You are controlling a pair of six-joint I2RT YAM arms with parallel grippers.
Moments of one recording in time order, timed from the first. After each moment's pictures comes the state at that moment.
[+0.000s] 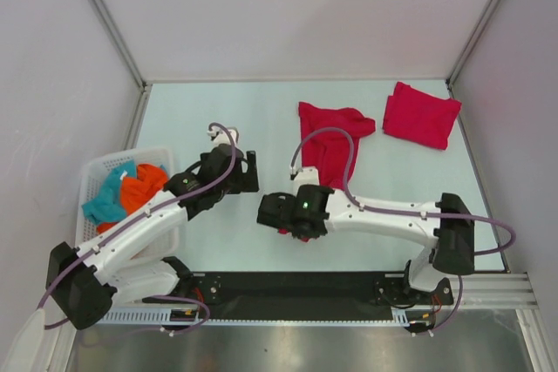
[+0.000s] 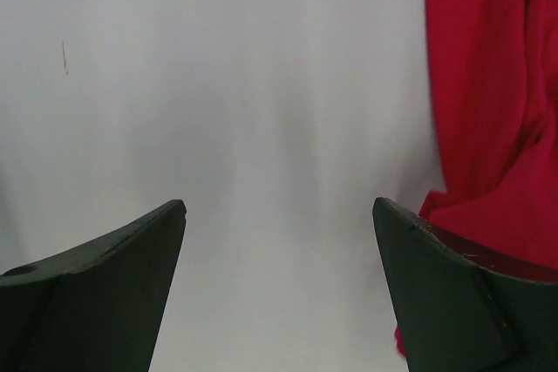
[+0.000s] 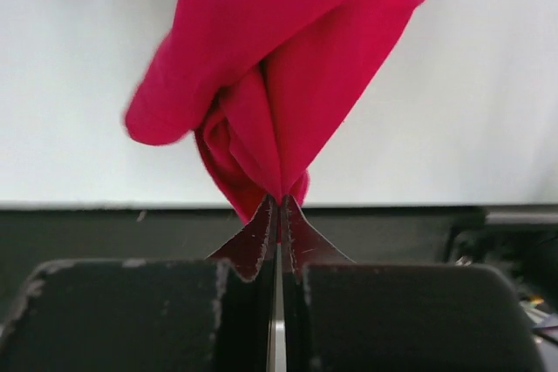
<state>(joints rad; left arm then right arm) -0.70 1.10 0.88 -0.56 -0.37 -0.55 1.28 1.65 1.44 -1.26 0.53 1.18</state>
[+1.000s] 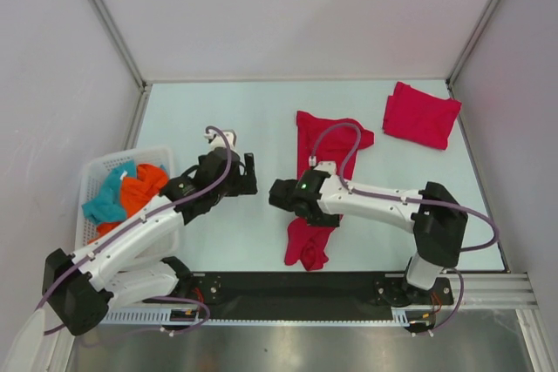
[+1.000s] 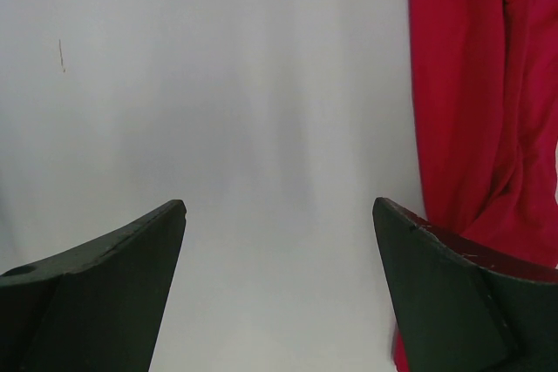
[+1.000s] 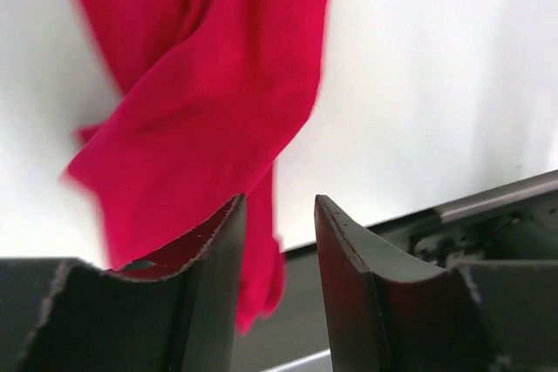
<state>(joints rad) -0.70 1.05 0.84 -0.55 -0.35 -0.55 1.17 1.71 1.38 -1.31 0.53 1.26</state>
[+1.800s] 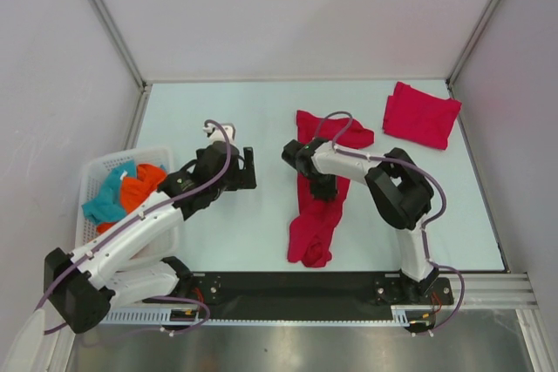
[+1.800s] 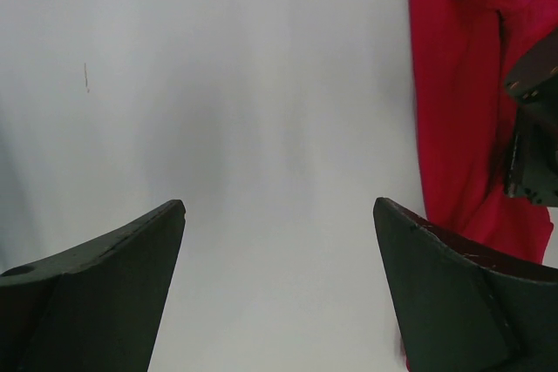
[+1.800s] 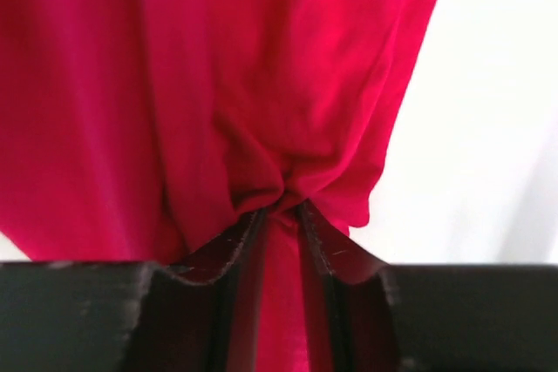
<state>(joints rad) -0.69 1.07 0.91 -0.58 -0.38 -0.52 0.79 2.04 1.44 -1.01 0.45 0.88</state>
